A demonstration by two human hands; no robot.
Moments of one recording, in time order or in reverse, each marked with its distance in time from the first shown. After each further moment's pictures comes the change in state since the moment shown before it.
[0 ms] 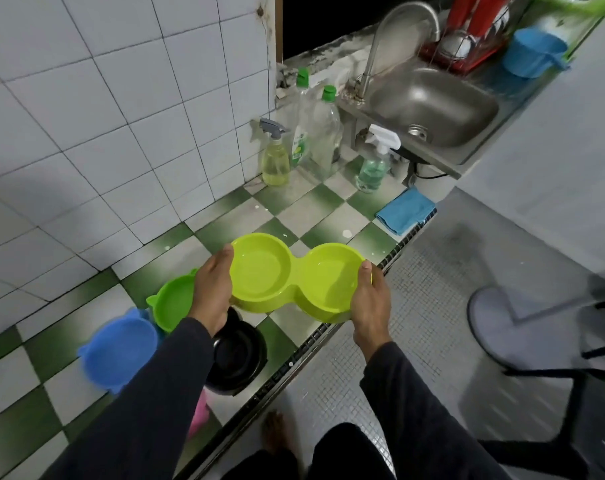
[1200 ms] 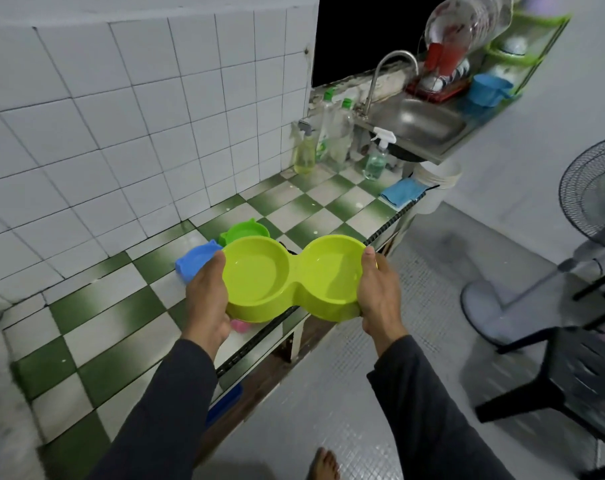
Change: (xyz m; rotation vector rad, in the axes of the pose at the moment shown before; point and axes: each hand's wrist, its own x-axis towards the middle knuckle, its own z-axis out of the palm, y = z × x) left_hand -0.266 -0.027 -0.184 -0.229 0.123 -0.080; right_hand -0.288 0.028 -0.063 0.061 -0.025 -0.121
